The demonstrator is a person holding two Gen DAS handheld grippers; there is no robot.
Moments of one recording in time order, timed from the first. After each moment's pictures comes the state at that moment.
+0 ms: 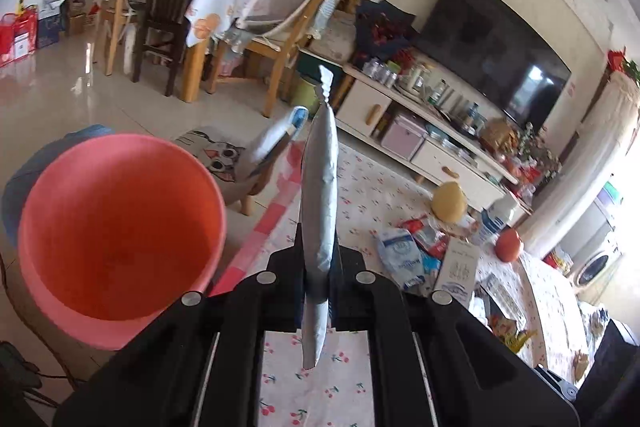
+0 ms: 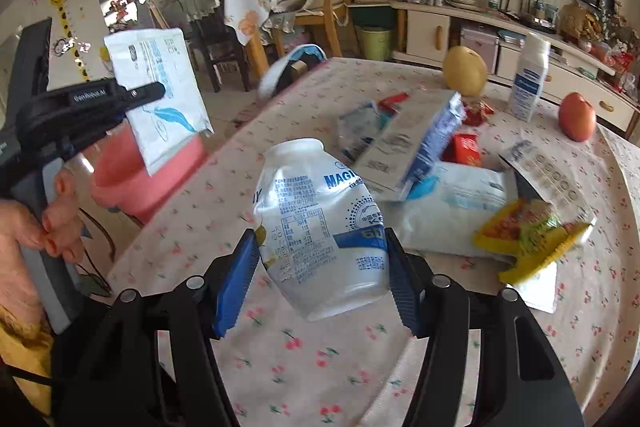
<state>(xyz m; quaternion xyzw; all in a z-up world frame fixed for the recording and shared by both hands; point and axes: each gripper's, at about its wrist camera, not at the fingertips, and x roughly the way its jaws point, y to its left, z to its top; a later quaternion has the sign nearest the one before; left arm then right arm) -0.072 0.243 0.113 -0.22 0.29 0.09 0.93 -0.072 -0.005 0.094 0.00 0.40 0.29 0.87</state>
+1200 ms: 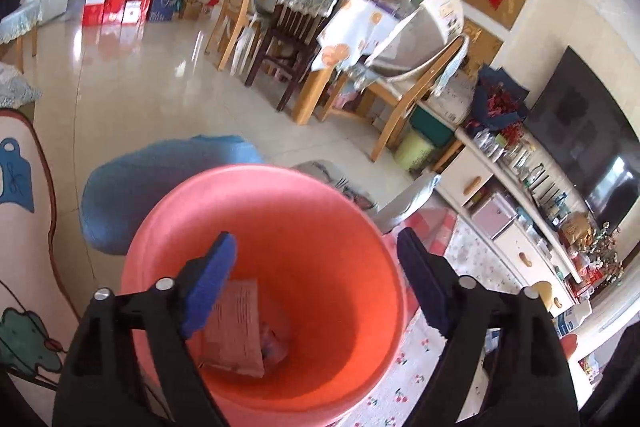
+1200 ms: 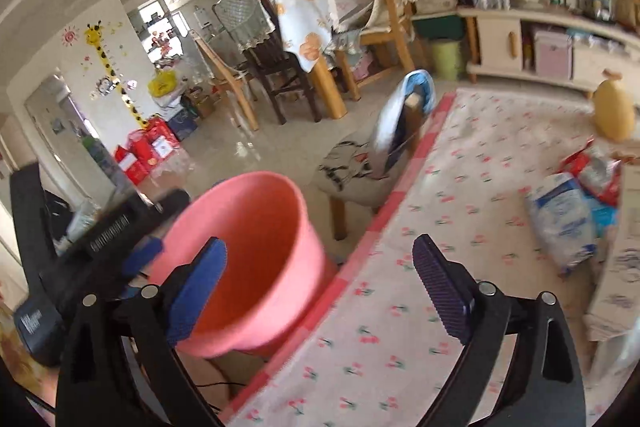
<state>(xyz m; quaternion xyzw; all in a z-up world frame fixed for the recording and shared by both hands) -0.089 0.362 0.092 -0.28 0.23 0.27 0.89 -0.013 0.151 0.100 0.06 0.37 0.35 0.86</state>
